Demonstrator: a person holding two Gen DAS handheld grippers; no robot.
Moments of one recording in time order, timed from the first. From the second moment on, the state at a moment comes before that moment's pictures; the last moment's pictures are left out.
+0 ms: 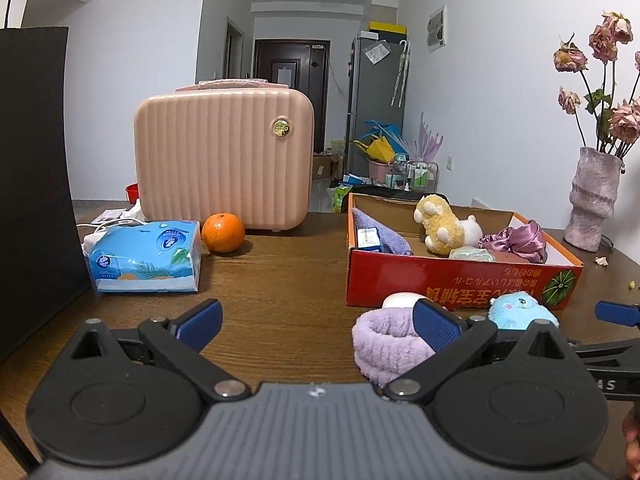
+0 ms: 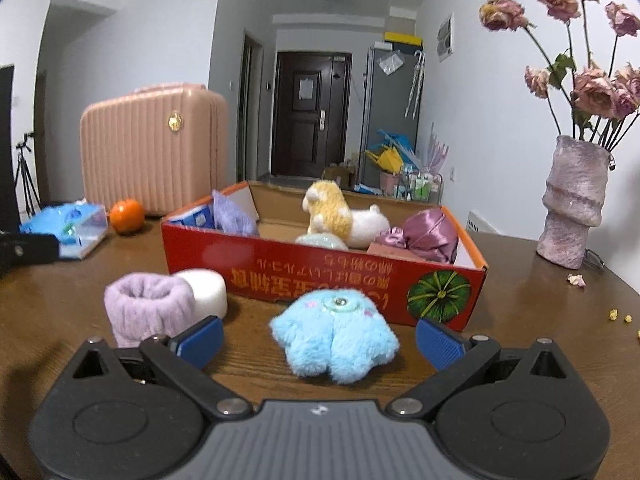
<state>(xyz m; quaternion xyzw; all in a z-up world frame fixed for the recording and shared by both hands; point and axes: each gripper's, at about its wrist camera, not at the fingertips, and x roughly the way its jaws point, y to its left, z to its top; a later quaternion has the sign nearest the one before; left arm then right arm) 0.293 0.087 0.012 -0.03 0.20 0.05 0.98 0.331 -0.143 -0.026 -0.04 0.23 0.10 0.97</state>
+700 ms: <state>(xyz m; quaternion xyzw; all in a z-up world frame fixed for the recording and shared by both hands) 0.308 0.098 0.000 -0.04 0.23 0.05 0.97 0.414 -0.146 -0.054 -0.04 0.31 0.07 0.95</state>
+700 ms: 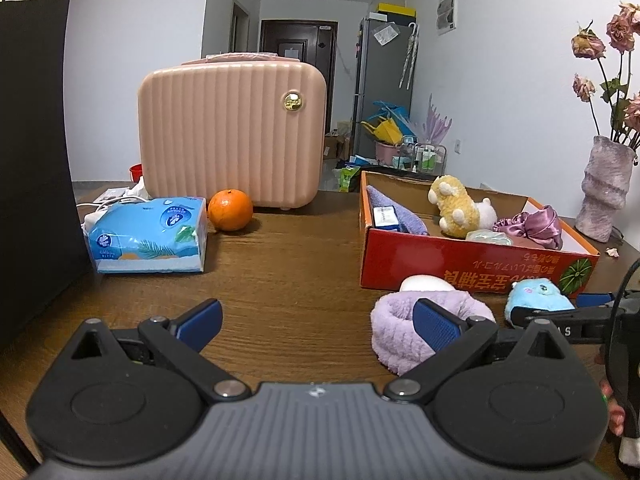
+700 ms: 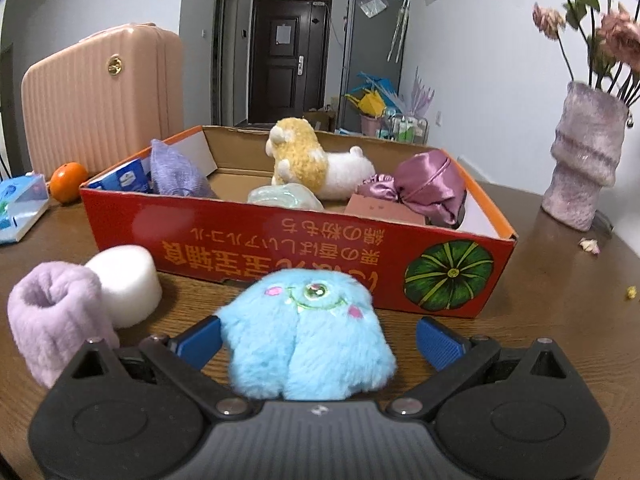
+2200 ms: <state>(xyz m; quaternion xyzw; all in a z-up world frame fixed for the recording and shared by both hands) 0.336 0.050 -0.013 -0.06 0.27 0.01 0.96 0.366 -0.209 -0.033 0.02 0.24 0.07 0.97</state>
